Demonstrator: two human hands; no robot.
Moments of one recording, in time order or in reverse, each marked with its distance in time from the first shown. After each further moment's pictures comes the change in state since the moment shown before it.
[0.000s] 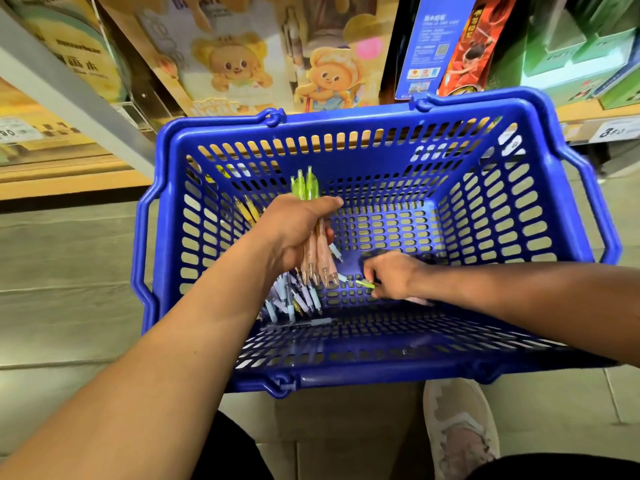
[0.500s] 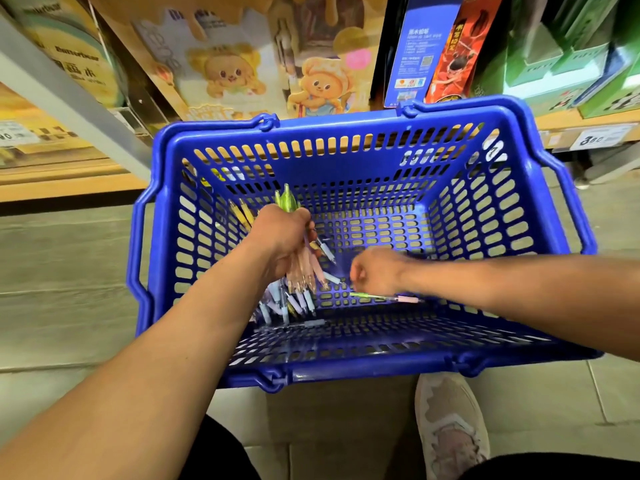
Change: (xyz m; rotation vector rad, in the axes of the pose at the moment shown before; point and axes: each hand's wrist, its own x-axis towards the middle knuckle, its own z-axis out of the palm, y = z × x) left_hand -0.002 -0.011 0.001 0.070 0.118 0.053; right_hand -0.016 -0.016 -0.026 0.171 -0.019 -0.018
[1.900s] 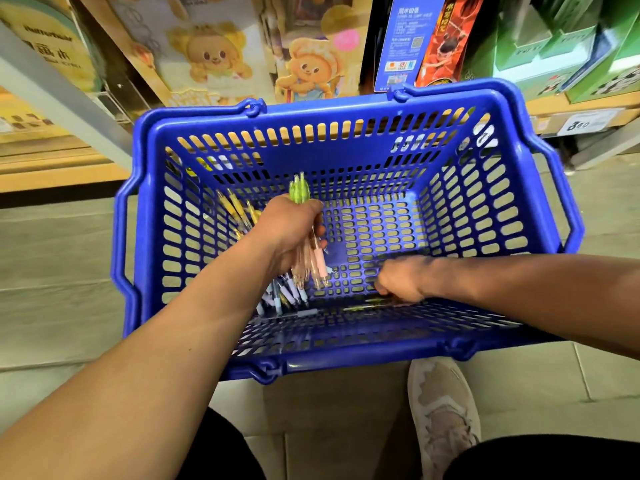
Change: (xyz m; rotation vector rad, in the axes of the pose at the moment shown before) left_hand -0.001 -0.006 0.014 0.011 -0.067 0.004; right_hand -0.018 0.034 0.012 -0.611 -0.349 -0.063
